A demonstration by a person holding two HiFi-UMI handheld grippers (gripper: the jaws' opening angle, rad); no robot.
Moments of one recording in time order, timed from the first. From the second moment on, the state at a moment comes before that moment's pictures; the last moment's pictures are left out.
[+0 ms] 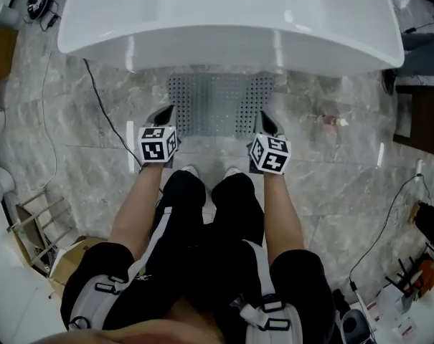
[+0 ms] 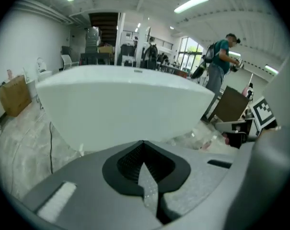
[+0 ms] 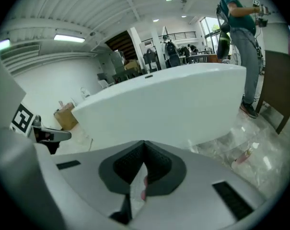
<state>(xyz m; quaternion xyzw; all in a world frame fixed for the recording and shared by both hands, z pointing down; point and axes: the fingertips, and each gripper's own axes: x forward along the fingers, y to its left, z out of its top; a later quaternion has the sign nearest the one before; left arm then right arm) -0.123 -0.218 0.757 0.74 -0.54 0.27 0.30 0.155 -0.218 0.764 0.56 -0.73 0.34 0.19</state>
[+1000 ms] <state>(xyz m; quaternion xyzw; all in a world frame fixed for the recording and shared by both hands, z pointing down) -0.067 -0.151 0.109 0.84 -0.55 0.02 0.02 0.156 -0.137 0.126 0.63 -0.77 0.04 -0.05</state>
